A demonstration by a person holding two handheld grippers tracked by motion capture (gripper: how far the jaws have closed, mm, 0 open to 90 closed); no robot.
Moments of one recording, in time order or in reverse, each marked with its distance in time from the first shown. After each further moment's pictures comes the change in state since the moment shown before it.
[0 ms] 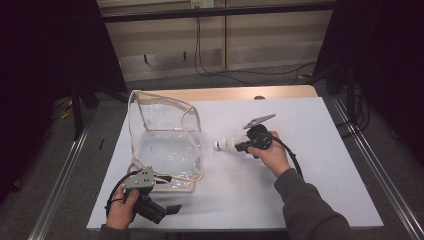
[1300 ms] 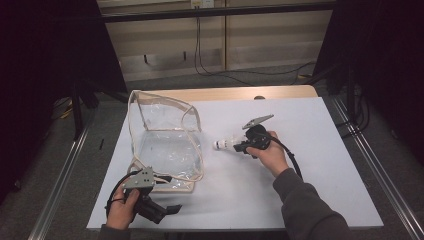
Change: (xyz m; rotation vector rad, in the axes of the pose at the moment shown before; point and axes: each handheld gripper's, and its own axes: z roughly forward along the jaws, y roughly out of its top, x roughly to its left) left arm 0.001 0.000 0.000 0.007 0.001 0.009; right arm -0.002 0.000 0.005 0.001 -0.028 -0.015
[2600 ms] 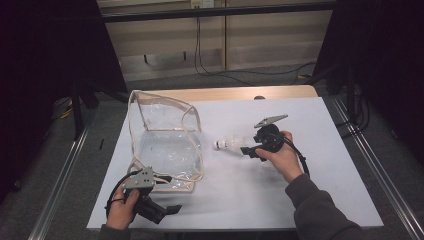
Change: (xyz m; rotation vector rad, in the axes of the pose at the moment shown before) left arm 0.000 0.000 0.000 0.002 0.003 0.001; right arm -0.001 -0.009 -0.036 -0.013 -0.098 0.045
